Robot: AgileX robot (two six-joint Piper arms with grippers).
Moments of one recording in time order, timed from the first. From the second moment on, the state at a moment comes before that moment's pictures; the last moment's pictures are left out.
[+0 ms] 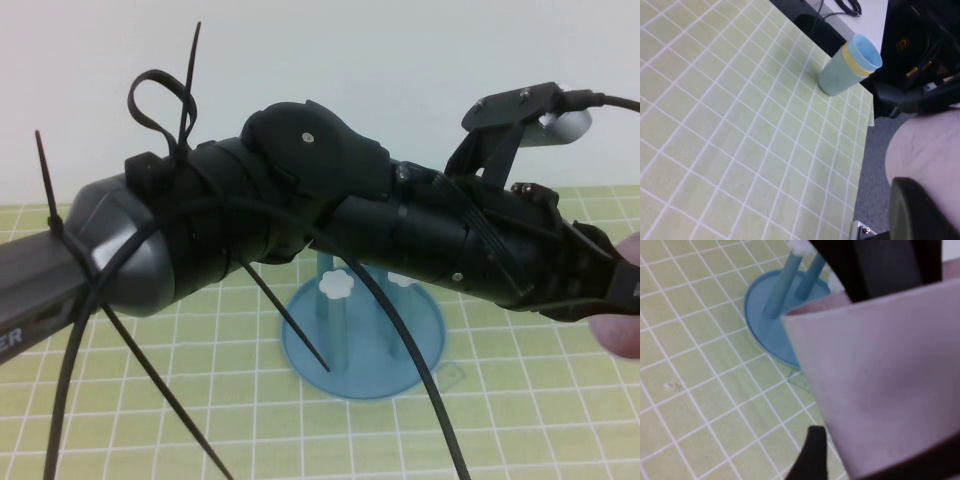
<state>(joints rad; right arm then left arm) 0.09 0.79 -0.79 0.59 0.92 -1.22 -0.81 1.66 -1.47 -1.20 0.77 0.72</state>
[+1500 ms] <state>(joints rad) 0.09 0.79 -0.79 0.67 0.96 -1.20 -0.63 1.66 -1.55 -1.22 0.91 0.80</state>
